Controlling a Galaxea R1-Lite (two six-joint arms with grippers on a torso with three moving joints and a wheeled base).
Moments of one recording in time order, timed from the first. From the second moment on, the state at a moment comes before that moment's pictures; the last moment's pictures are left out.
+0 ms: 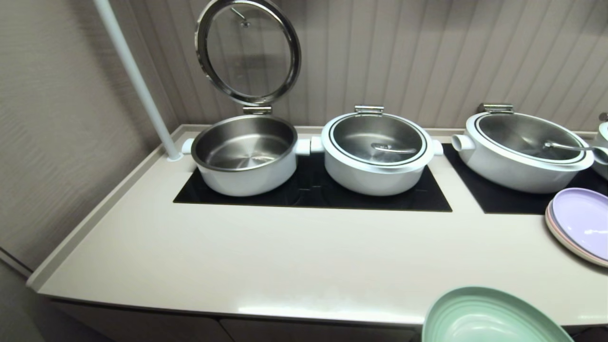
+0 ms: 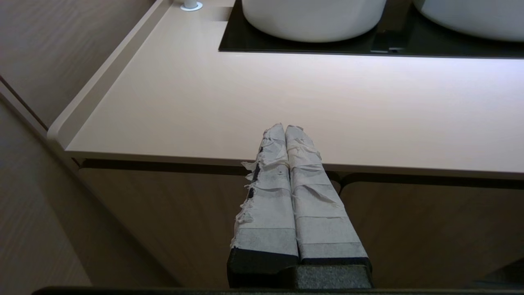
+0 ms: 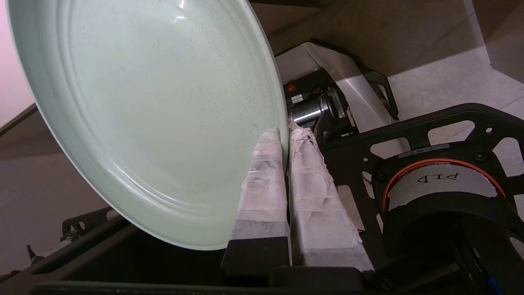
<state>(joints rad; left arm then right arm) 0.00 0.00 0.00 0.00 0.01 -0.01 0.47 0.83 -0.53 0.67 -0.04 0.97</state>
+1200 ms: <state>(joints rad) 0.00 0.00 0.00 0.00 0.01 0.00 0.47 0.82 -0.56 0.71 -0.04 0.99</state>
